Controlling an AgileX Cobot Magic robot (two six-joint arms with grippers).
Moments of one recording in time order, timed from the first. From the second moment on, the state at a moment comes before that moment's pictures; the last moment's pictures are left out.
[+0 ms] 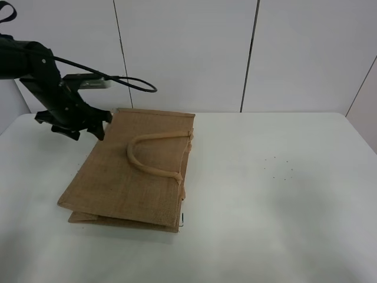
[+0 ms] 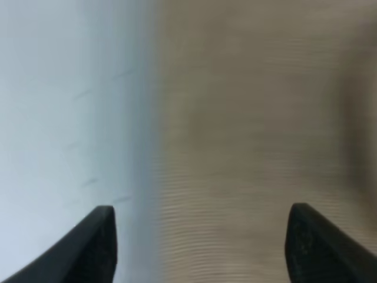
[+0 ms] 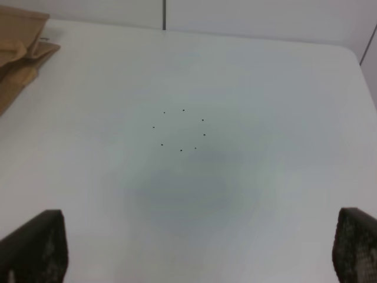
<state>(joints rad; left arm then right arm) -0.11 1.86 -1.35 0.04 0.68 -0.11 0.02 0.00 -0.50 0.07 1.03 -0.07</state>
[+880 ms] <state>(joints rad) -0.05 1.55 -1.19 0.01 1.08 -0.08 0.02 0.00 -0.50 0.07 1.03 -0.07</state>
